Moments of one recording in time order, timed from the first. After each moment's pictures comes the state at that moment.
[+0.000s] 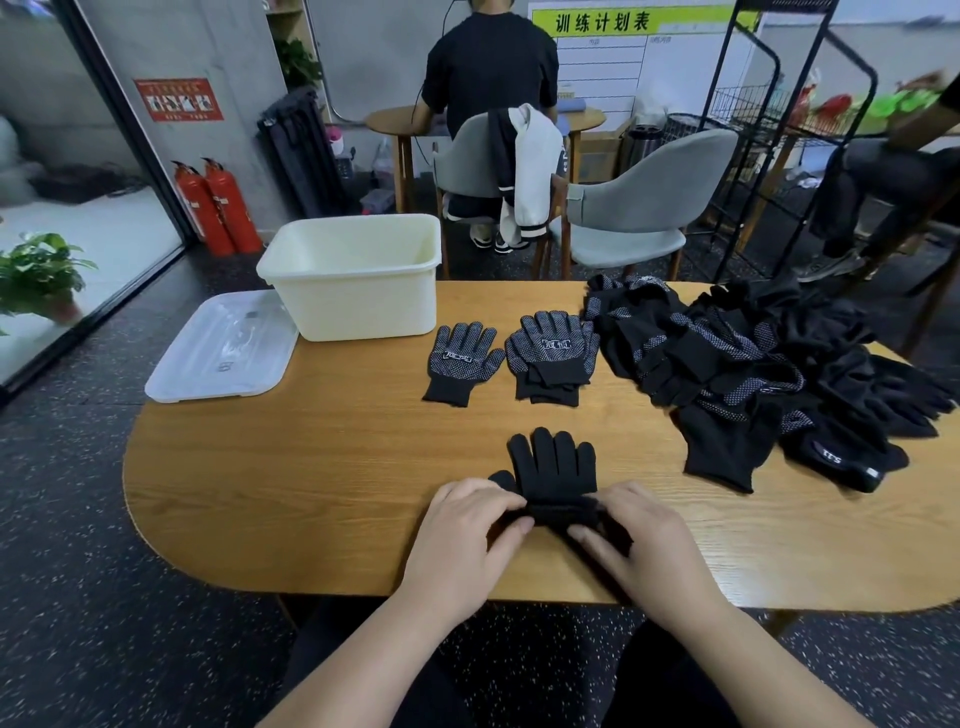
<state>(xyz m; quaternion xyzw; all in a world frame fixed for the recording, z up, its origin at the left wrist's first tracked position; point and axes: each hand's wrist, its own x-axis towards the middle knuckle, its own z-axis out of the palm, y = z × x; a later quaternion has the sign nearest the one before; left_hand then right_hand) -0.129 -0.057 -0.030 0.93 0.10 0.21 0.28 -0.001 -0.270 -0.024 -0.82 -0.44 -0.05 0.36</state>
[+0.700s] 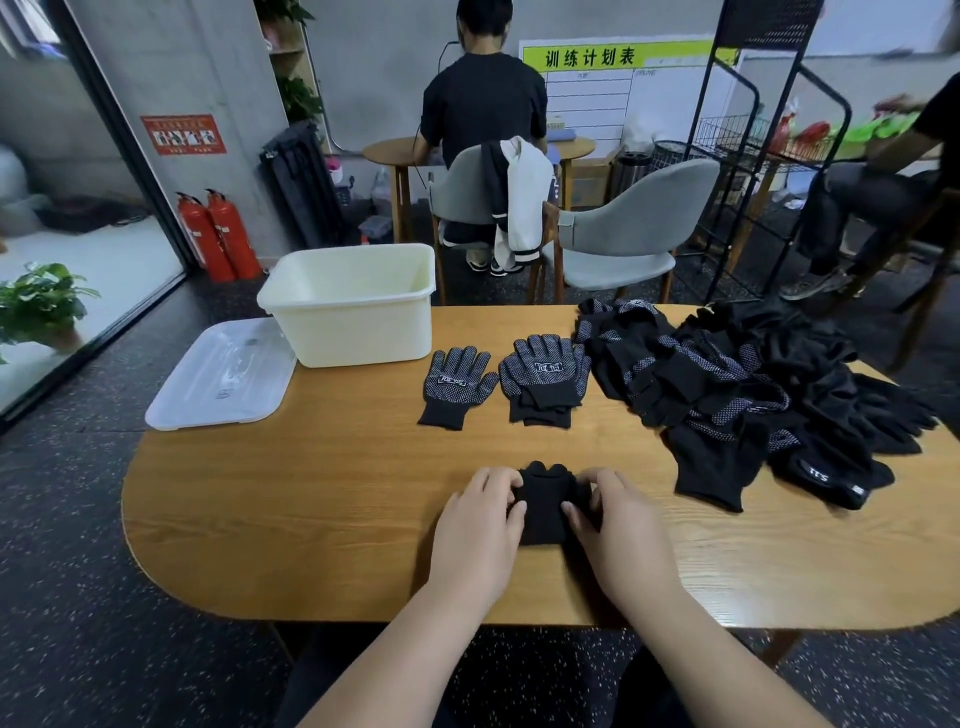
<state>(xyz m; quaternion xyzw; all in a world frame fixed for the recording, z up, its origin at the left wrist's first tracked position) -0.088 -0.071 -0.016 0.93 0.18 0.18 0.25 0.007 -0.230 -0.016 -0.91 -0.24 -0.03 0.34</state>
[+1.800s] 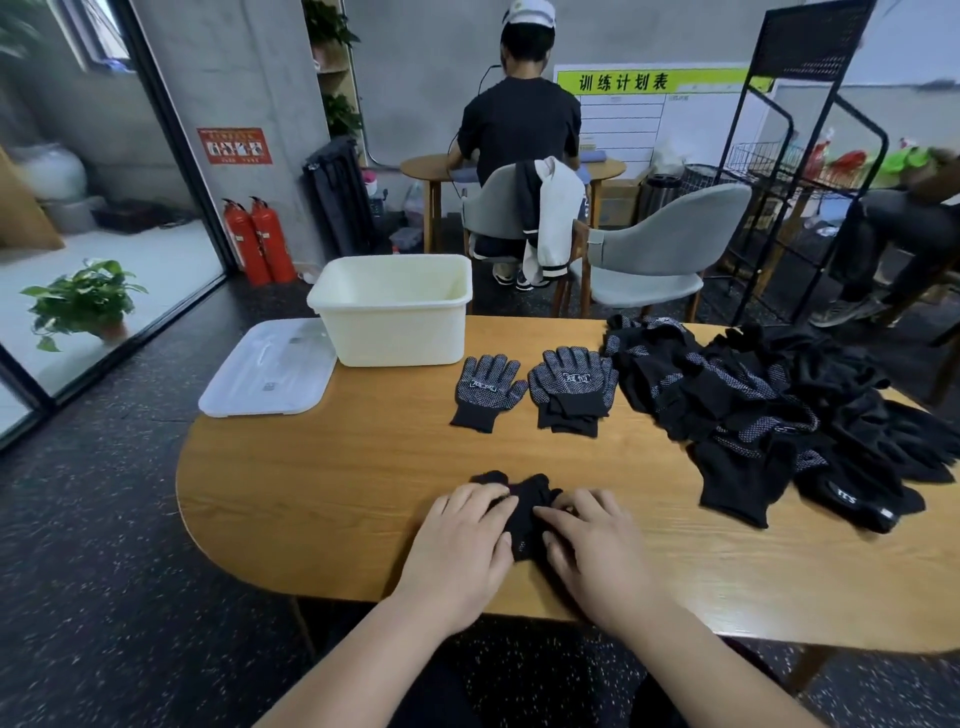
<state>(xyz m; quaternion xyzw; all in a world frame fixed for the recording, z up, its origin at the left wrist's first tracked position) -0.146 -0.035 -0.006 0.99 0.10 0.06 0.09 -0.021 -0.210 -0.022 -0.88 -0.44 -0.05 0.15</state>
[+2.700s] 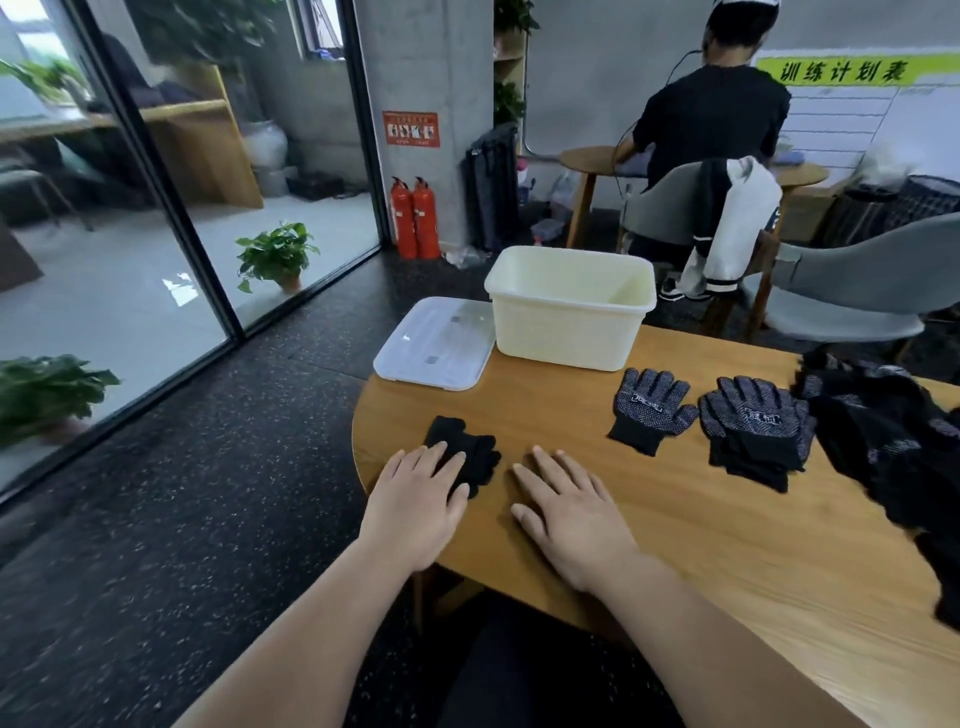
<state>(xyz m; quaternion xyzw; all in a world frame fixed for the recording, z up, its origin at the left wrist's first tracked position) -0.262 0.137 -0.006 0.93 0.36 0.03 0.03 -0.081 -0.016 -0.004 -0.81 -0.57 0.09 0.06</state>
